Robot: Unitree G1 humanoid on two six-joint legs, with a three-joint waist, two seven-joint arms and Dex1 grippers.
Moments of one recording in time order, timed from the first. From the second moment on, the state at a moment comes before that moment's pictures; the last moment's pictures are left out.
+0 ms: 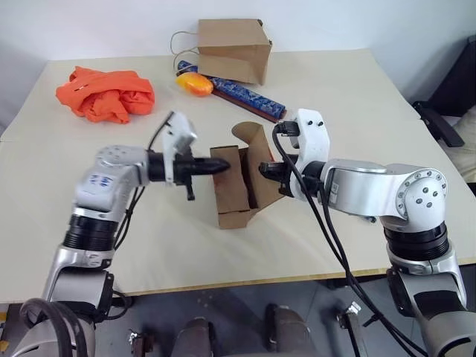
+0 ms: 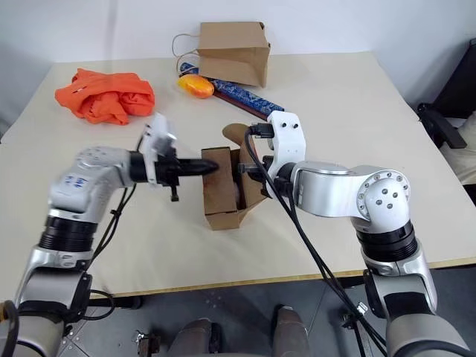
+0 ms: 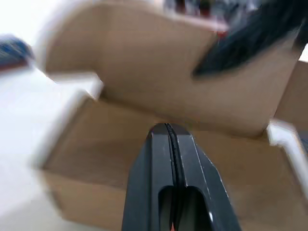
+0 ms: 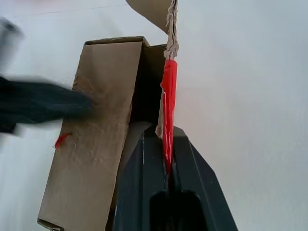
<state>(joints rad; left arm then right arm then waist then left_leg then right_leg) -0.79 0.56 -0.13 0.17 -0.35 0.52 -1.08 -0.85 -0.53 0.16 -0.31 1.95 1.05 -1.08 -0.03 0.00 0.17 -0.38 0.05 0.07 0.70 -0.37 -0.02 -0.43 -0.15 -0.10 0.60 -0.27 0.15</state>
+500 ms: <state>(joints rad) -0.70 0.78 -0.16 0.15 -0.25 0.41 -1.22 -0.80 -0.77 0.14 -0.30 1.96 1.10 -0.91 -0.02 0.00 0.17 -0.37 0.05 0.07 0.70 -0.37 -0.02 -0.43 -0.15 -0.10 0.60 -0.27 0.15</state>
